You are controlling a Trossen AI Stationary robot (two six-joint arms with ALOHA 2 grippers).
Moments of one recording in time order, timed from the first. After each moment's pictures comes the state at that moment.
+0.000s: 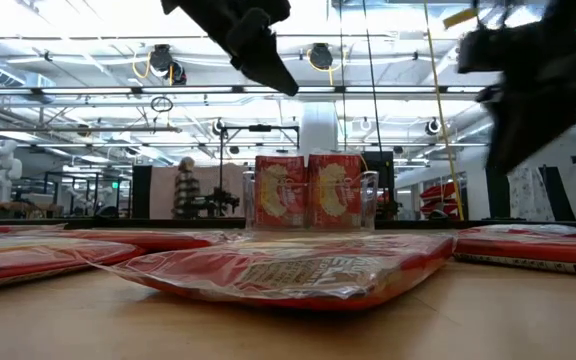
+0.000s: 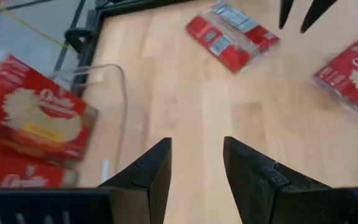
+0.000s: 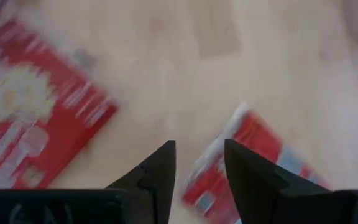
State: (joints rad) left arm 0.16 1.60 1.31 -0.39 -0.04 0.26; right arm 0.40 1.25 0.74 -0.81 0.39 0.54
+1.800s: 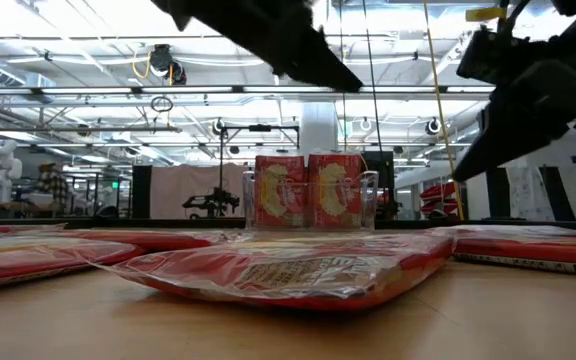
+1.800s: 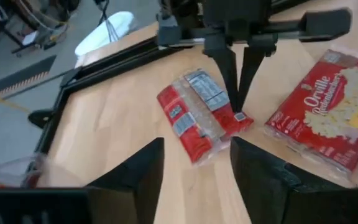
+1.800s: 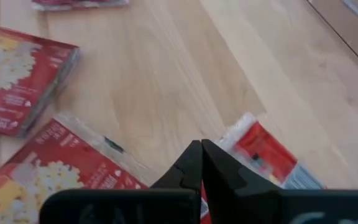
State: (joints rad) left arm -0.07 1.78 1.22 0.08 -0.16 0.34; right arm 0.47 1.25 0.52 -0.26 0.57 0.63
